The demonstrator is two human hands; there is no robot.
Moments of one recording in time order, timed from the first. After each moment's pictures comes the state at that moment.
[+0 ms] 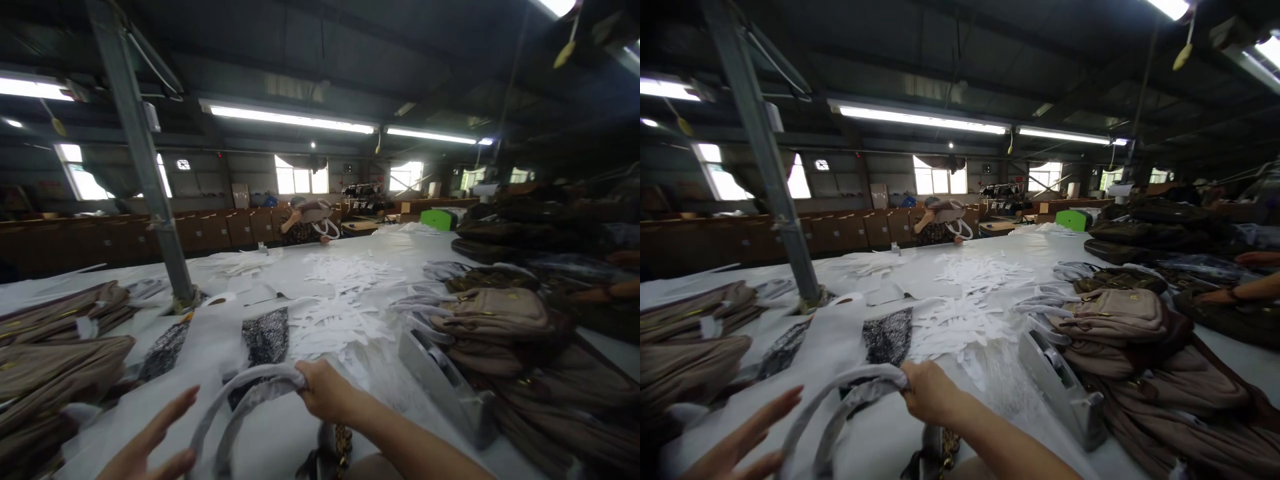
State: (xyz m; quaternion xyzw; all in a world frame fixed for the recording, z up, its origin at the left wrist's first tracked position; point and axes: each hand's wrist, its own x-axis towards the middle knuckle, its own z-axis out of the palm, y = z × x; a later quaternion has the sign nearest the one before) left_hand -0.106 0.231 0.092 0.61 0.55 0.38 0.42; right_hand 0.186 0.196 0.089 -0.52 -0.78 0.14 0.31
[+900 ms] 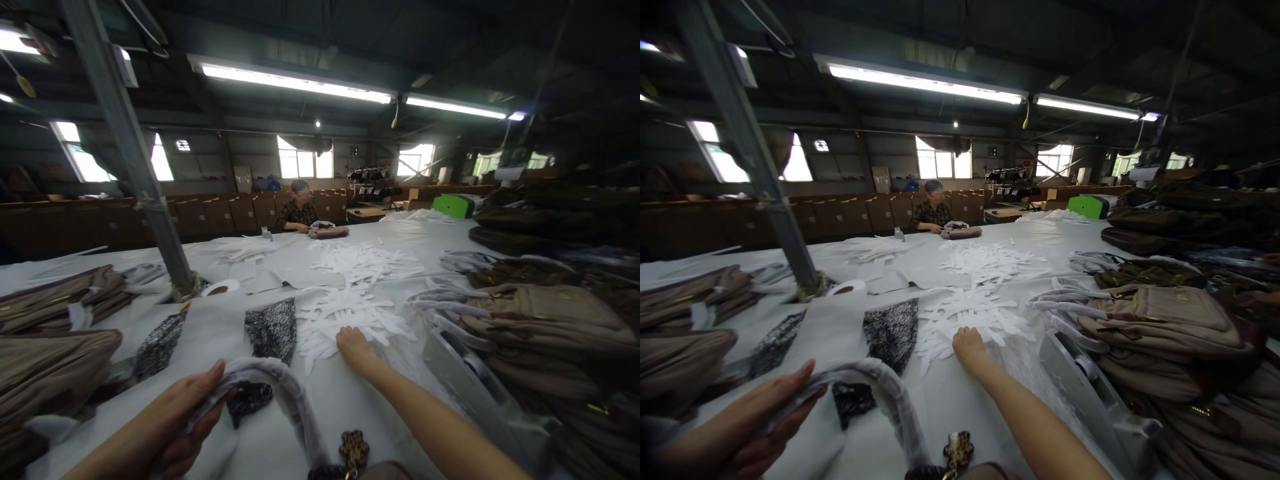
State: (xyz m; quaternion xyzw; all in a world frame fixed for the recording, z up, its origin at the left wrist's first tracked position) left_hand -0.059 0.267 0.134 0.44 0.50 0.24 0.70; right_hand 0.262 0.317 -0.012 -0.71 -0.69 0.06 0.13
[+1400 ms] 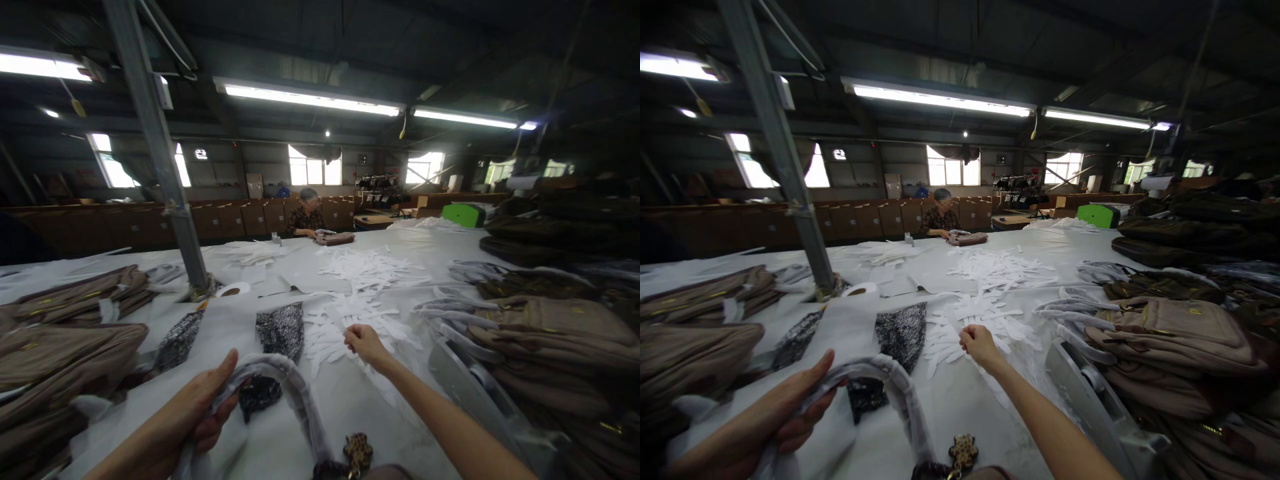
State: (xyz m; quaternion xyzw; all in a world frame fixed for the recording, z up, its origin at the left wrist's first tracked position) left_hand -0.051 0.253 0.142 0.43 0.52 0.30 0.68; right_hand 0.267 0.302 0.034 -0.65 -0.57 0.28 0.41
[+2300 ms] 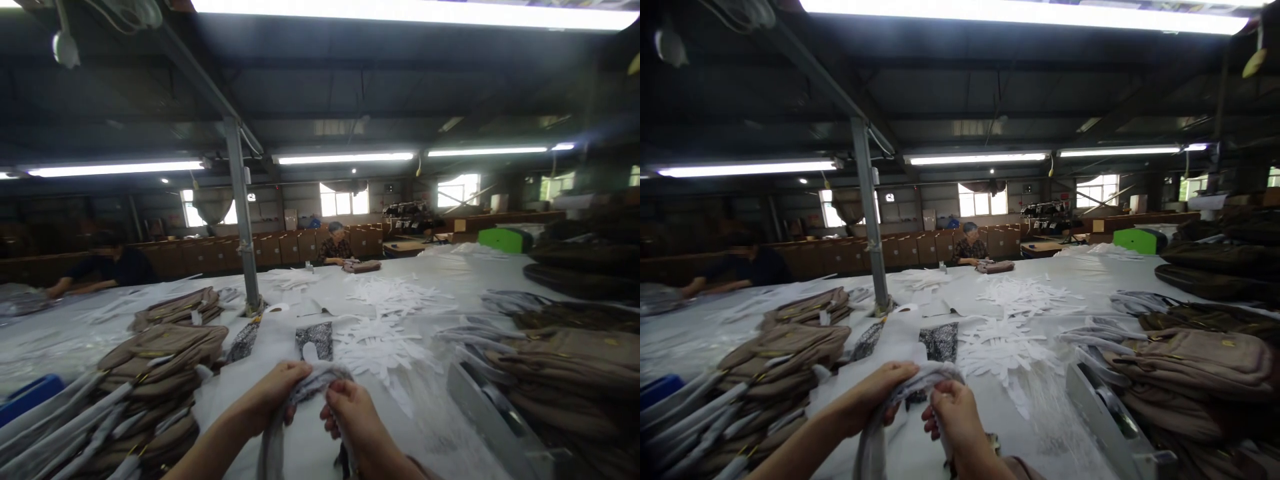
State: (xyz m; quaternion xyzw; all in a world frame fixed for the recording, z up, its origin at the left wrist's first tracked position) left_hand -0.019 0.185 0.175 0.60 0.44 0.28 0.60; right_hand 0.125 0.153 0.098 -0.40 -0.37 0.61 0.58
